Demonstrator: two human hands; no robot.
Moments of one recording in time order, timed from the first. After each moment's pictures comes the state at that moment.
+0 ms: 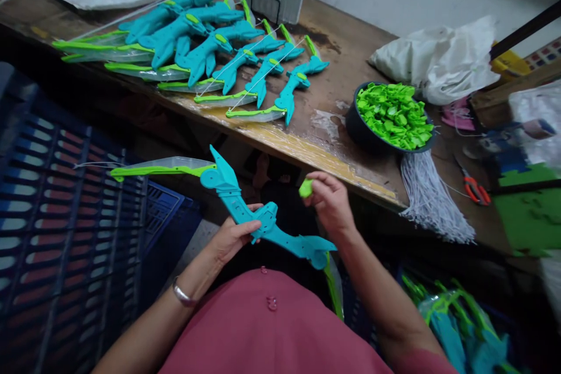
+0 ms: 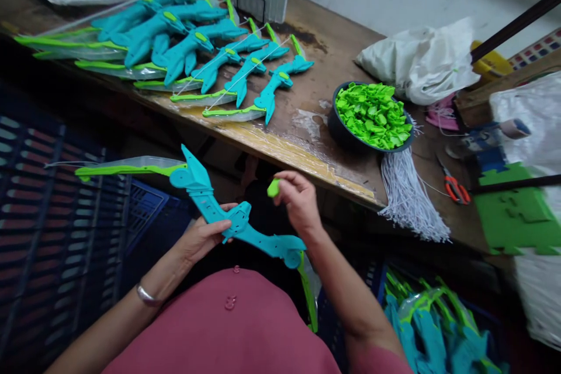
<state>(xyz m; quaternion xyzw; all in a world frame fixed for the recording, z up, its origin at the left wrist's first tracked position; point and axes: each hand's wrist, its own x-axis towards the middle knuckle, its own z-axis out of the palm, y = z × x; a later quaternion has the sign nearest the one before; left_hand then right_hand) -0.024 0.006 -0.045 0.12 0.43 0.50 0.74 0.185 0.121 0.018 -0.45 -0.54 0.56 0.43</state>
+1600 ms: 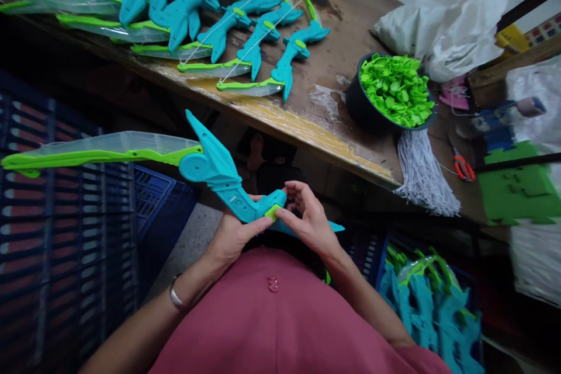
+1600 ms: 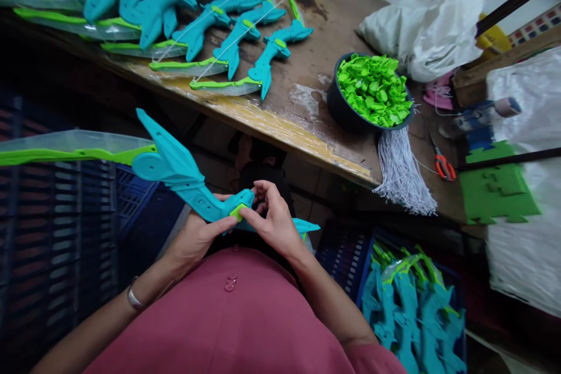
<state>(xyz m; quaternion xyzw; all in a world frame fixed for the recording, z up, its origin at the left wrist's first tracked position) -0.006 -0.019 -0.014 0.30 0.51 0.52 0.62 0.167 0.040 0.023 -0.47 -0.63 0.54 0.29</state>
